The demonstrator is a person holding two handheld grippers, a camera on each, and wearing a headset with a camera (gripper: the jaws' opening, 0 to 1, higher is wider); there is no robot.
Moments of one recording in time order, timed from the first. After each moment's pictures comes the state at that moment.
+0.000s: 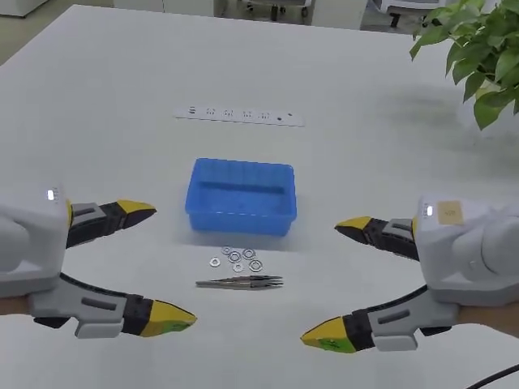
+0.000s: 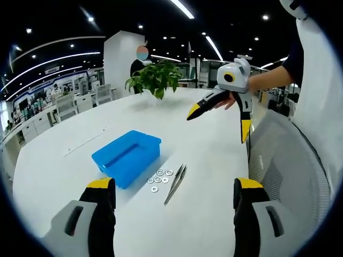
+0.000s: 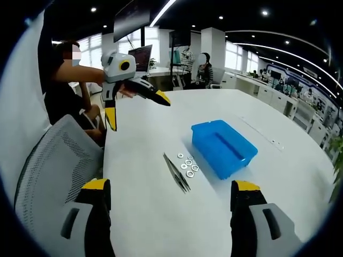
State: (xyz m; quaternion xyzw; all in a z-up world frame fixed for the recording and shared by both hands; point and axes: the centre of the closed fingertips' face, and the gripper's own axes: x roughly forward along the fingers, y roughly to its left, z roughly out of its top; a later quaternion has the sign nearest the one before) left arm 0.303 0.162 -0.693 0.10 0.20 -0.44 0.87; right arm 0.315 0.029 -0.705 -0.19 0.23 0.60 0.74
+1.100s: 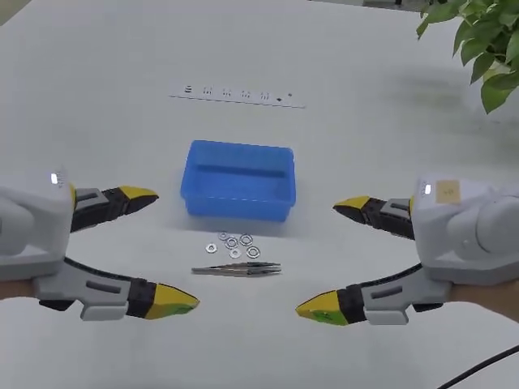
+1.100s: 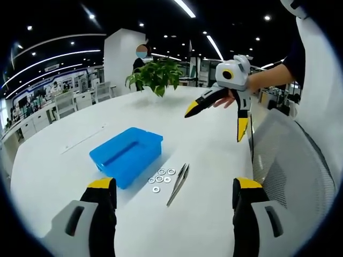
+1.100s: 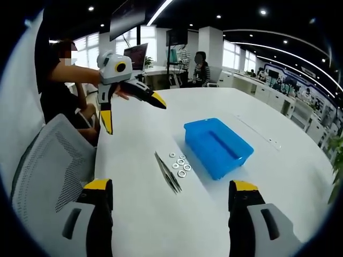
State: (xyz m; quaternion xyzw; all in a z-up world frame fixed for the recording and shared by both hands) left arm 0.314 0.160 -0.705 0.10 0.21 -0.45 0.86; right arm 0.334 0.029 -0.713 -0.20 0.23 0.59 0.75
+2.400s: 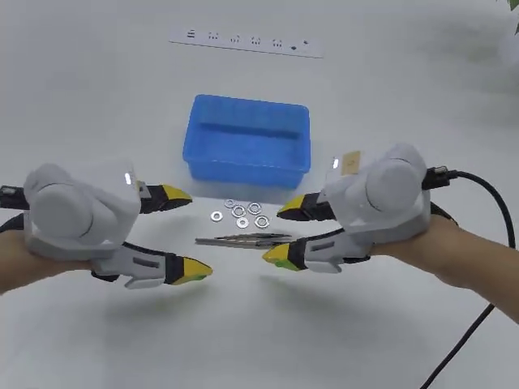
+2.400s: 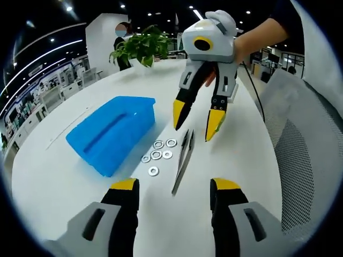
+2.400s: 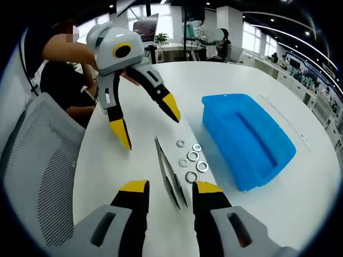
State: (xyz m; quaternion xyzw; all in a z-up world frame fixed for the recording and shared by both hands) left arm 0.332 0.145 -0.789 0.20 0.28 -0.47 0.81; right arm 0.346 0.092 -0.793 -0.26 0.30 0.63 0.67
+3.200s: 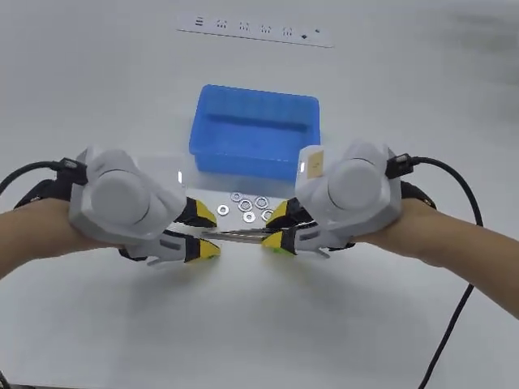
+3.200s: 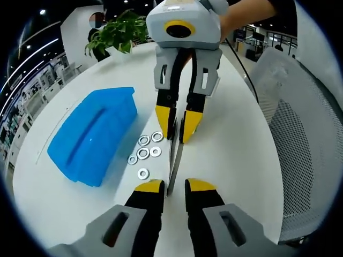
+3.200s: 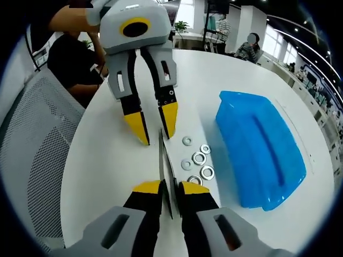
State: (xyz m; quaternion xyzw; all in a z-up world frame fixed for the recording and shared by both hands) left arm 0.335 0.137 -0.801 0.26 0.33 -0.52 0.75; right arm 0.349 0.100 -0.807 -0.33 0.29 0.65 0.61
